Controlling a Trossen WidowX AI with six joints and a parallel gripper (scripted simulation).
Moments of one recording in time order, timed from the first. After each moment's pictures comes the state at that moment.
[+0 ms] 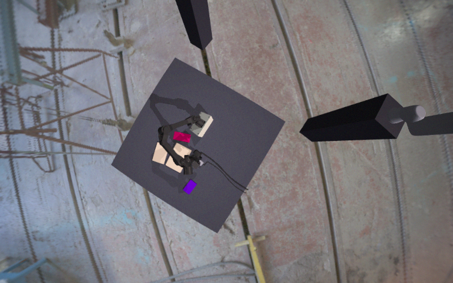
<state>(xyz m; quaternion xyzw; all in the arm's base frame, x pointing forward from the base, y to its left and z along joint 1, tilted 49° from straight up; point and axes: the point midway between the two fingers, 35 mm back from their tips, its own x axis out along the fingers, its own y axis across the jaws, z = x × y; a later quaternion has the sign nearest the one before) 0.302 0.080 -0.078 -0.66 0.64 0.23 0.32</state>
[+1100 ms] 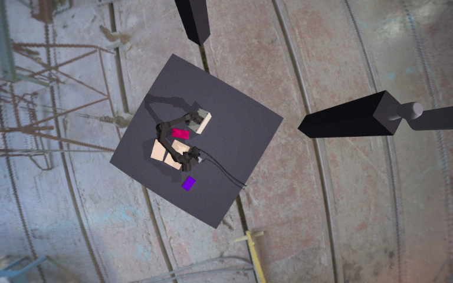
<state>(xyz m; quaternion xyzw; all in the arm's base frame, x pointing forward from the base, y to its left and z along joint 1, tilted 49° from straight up) 0.302 0.077 -0.080 -0.66 0.64 0.23 0.32</state>
